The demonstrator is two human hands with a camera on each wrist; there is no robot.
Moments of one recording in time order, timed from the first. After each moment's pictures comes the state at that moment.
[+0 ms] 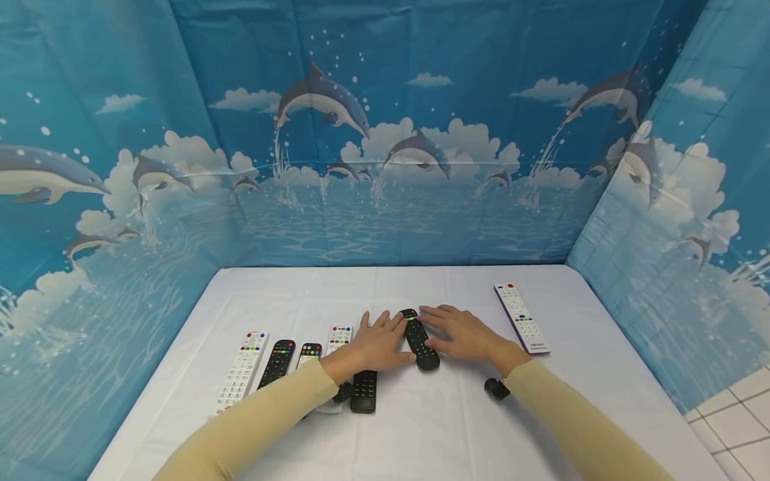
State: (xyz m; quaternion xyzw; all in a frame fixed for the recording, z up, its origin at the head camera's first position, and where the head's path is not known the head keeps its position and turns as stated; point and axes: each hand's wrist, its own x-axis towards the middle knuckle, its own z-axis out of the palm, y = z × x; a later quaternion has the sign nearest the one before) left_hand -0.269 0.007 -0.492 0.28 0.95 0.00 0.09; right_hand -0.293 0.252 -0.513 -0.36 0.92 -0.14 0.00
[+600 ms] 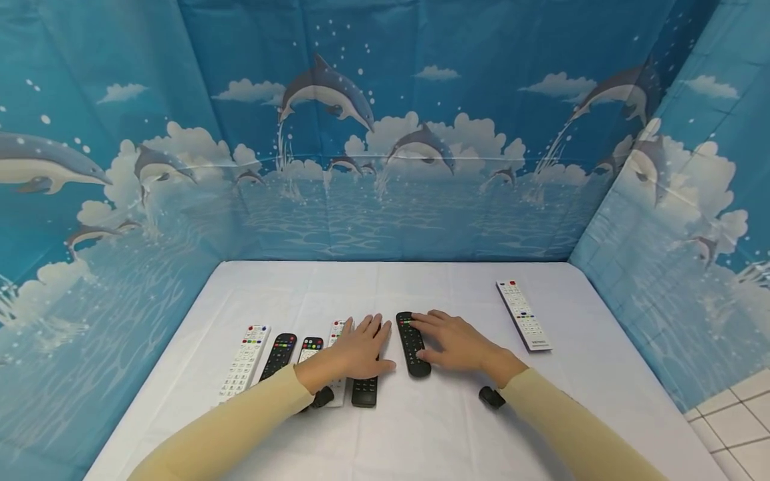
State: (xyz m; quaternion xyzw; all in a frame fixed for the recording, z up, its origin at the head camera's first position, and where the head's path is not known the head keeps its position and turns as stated) left_hand -0.246 -0.031 -0.489 0.28 0.96 0.01 0.10; right_hand -0.273 0.231 -0.516 -0.36 0.92 -0.12 0.00
